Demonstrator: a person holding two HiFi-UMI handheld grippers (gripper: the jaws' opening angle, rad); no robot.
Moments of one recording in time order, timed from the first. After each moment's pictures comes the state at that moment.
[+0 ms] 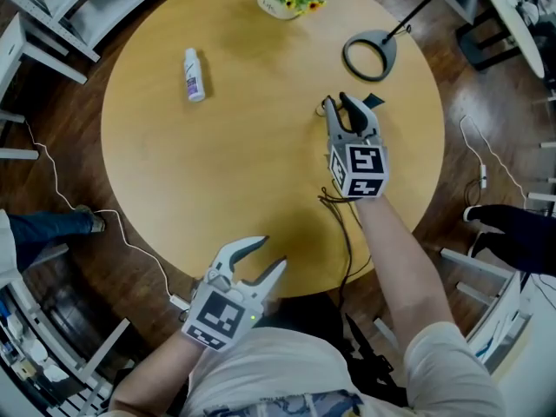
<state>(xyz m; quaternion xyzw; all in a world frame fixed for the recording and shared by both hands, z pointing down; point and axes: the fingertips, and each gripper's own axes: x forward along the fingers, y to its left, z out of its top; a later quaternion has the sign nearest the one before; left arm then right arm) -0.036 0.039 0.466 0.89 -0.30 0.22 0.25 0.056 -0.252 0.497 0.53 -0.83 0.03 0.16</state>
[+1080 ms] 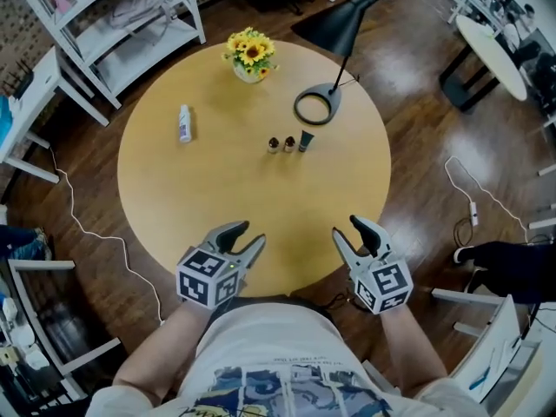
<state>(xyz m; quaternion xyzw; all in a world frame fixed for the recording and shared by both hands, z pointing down) 0.057 0.027 0.391 0.84 -0.41 0.17 0.30 0.234 -0.002 0.367 0.41 -0.89 0.10 0.18</state>
